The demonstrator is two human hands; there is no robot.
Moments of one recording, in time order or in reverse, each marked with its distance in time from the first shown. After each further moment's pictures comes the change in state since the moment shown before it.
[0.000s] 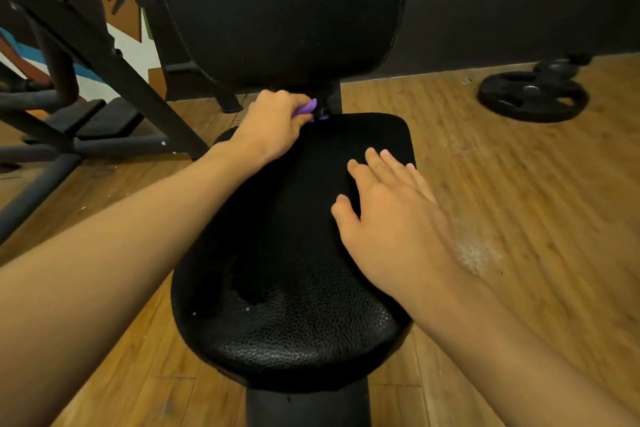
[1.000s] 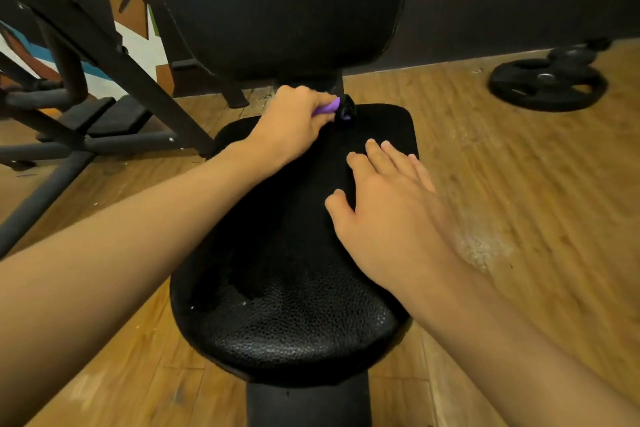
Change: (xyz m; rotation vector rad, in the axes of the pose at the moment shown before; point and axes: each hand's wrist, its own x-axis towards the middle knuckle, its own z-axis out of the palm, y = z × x) left_hand -0.005 0.022 0.011 0.039 0.012 0.109; right_hand 0.002 -0.001 0.003 0.007 0.024 -0.004
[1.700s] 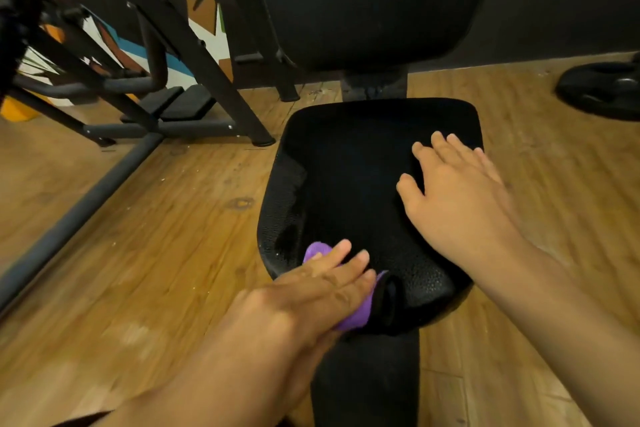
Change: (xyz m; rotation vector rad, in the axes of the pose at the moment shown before) left_hand -0.259 -0.013 0.033 0.016 -0.084 0.307; right_hand -0.005 -0.001 -0.005 -0.073 -0.063 0.016
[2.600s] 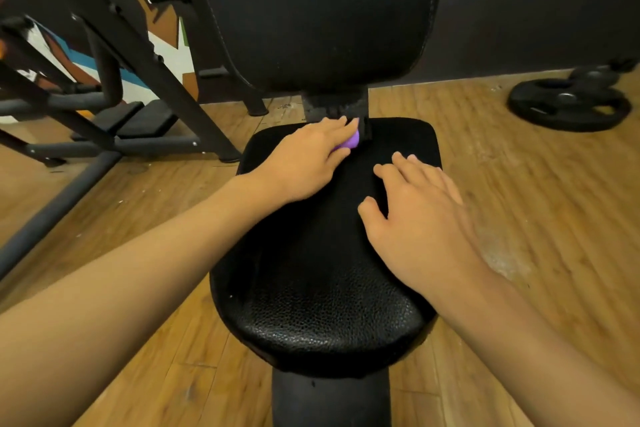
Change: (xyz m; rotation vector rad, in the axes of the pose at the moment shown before) left_hand 0.202 -0.056 -0.057 0.063 -0.034 -0.251; right_hand 0.003 0.004 0.004 0.066 0.068 -0.020
